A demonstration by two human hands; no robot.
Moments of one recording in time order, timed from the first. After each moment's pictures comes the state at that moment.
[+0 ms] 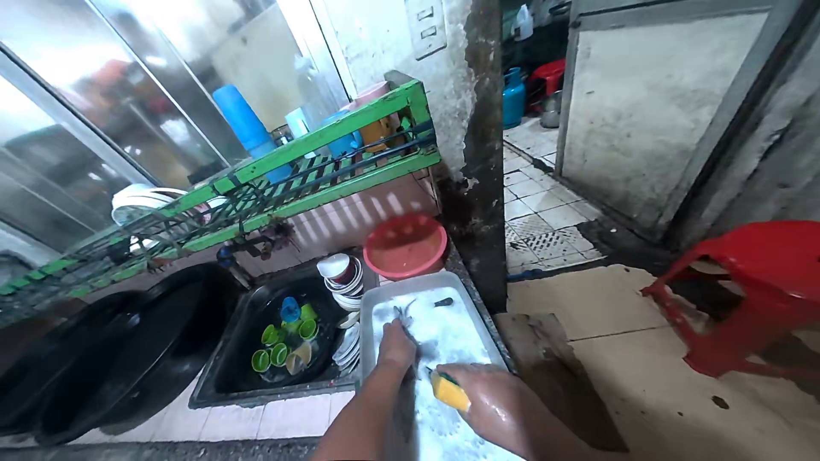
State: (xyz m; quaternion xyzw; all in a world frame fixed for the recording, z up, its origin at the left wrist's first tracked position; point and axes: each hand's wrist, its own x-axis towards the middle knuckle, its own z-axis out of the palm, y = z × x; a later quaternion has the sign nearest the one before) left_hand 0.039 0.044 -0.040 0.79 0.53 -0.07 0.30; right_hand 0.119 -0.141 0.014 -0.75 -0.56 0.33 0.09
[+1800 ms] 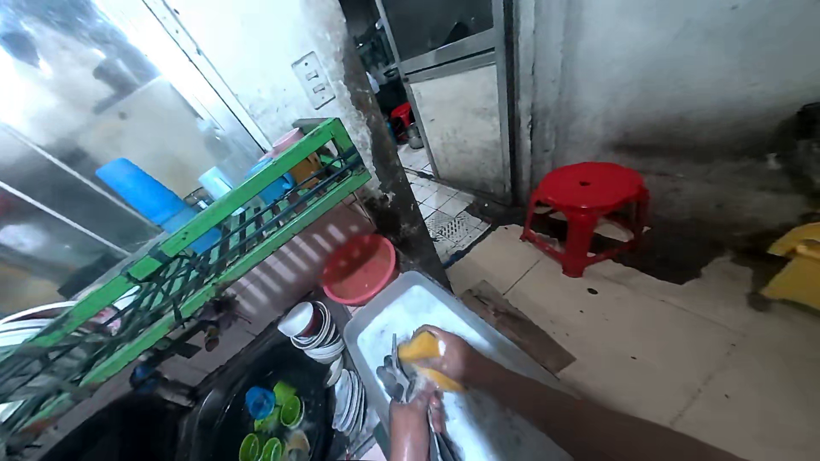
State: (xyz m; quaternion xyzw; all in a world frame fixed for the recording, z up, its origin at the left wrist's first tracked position) left_hand -0.057 -0.005 -0.008 0.55 0.37 0.10 0.74; right_hand 0.083 -0.088 -0.007 -0.72 -0.32 0.32 0.52
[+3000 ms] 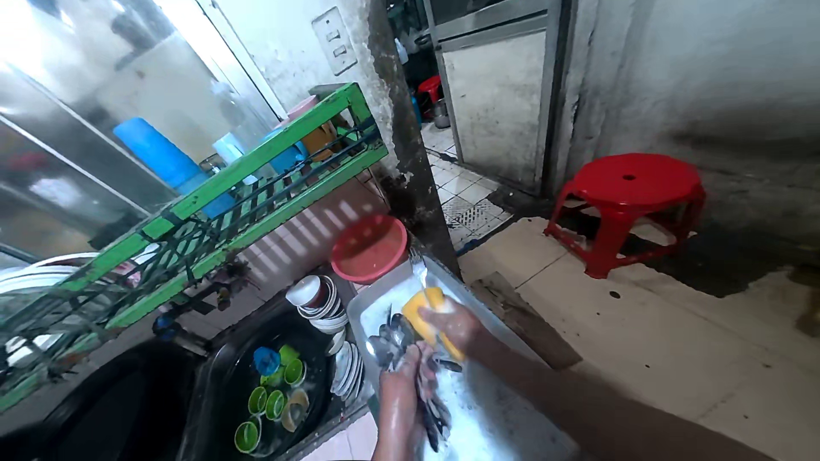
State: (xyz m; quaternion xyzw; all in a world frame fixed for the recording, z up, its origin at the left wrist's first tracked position) left_hand -0.043 -0.008 0.003 0.53 0.36 0.17 0.75; right_hand 0.093 -0.083 0.010 -0.70 -0.12 0.38 0.59
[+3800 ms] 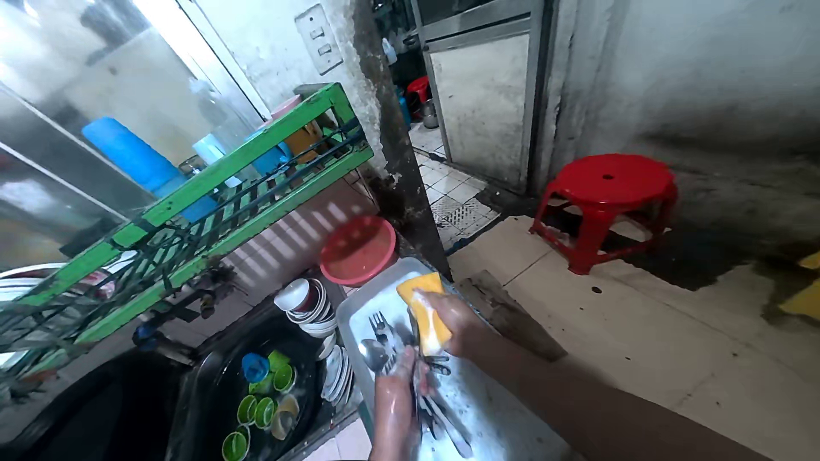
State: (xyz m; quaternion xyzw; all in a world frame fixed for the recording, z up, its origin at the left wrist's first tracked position) left_hand -0.034 -0.015 -0.001 0.55 0.34 0.14 0.75; right_hand 0.105 -0.075 0.016 -0.49 0.09 0.42 0.76
